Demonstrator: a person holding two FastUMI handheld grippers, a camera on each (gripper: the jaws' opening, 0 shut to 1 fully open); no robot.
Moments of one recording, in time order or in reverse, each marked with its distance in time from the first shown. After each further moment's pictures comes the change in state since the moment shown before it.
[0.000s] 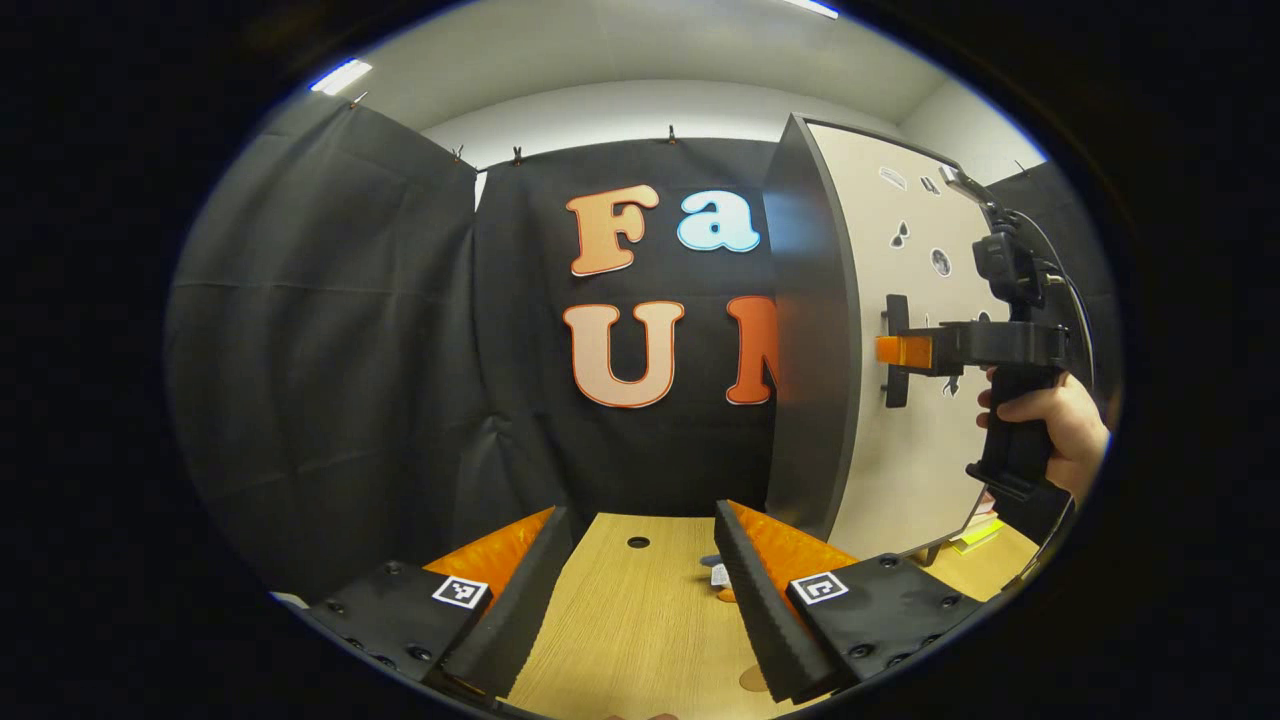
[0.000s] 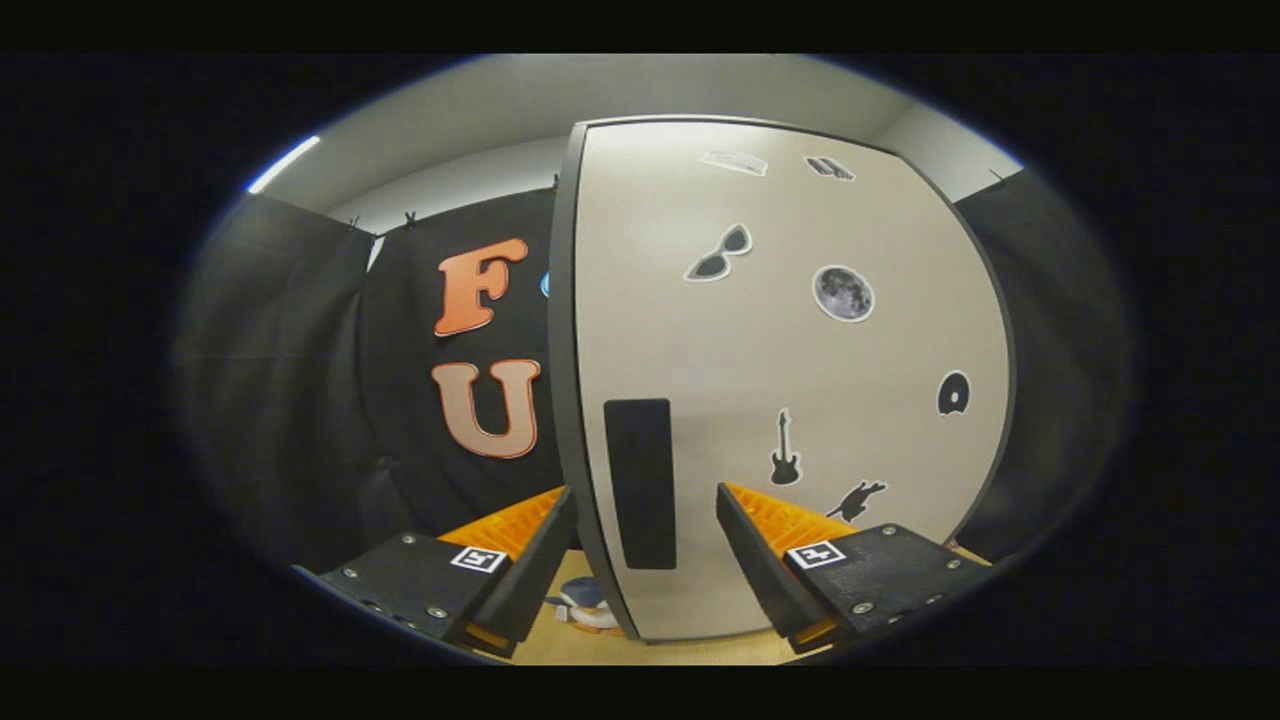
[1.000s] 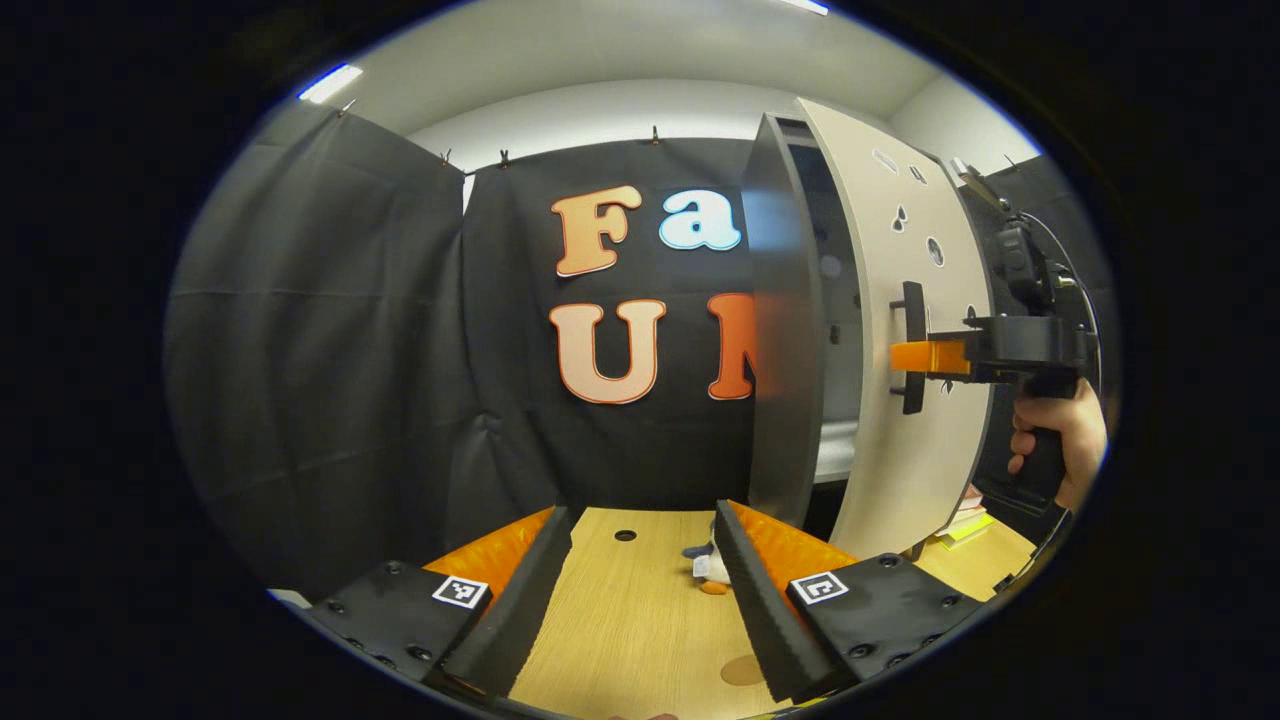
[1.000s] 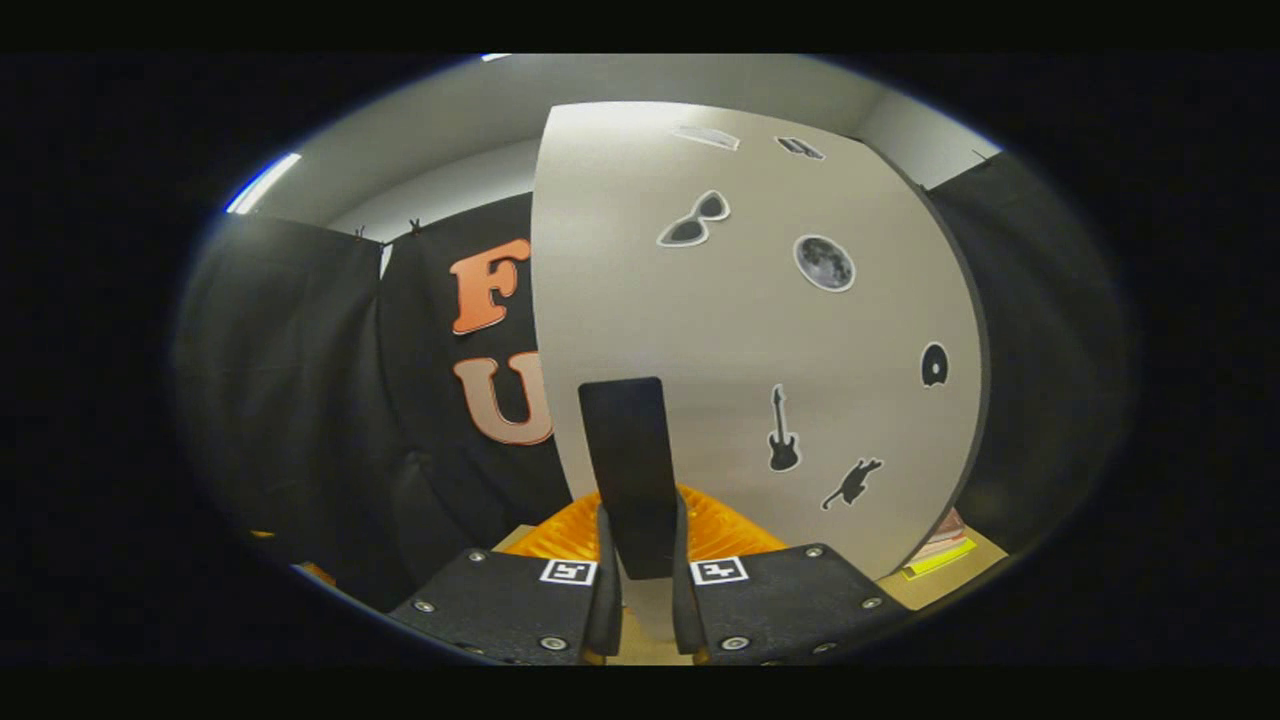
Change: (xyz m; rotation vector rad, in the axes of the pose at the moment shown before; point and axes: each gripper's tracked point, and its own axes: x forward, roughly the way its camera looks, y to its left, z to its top) left arm -0.022 -0.041 0.008 0.013 0.000 -0.011; right arm -0.015 -0.009 -0.009 0.069 0.035 0.066
